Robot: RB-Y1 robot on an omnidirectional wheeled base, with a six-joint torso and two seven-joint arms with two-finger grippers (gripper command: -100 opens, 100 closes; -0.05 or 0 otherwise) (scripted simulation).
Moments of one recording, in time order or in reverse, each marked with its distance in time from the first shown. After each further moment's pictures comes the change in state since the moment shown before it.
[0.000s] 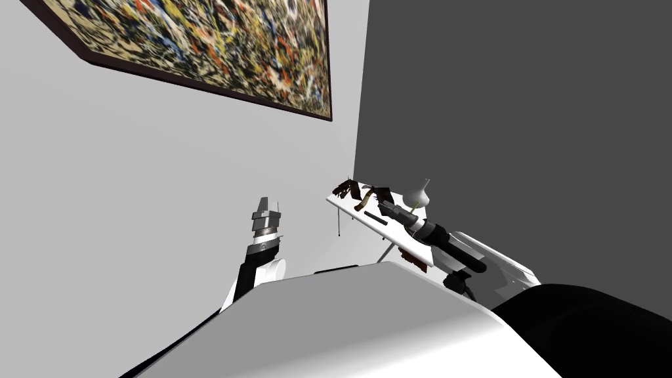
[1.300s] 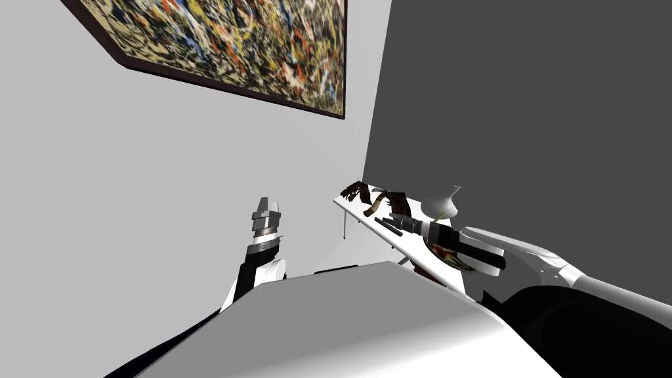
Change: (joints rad) left arm 0.000 0.000 0.000 0.000 0.000 0.000 0.000; right arm 0.146 -0.386 0.049 0.111 -0.001 0.071 -0.042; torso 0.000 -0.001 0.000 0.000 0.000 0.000
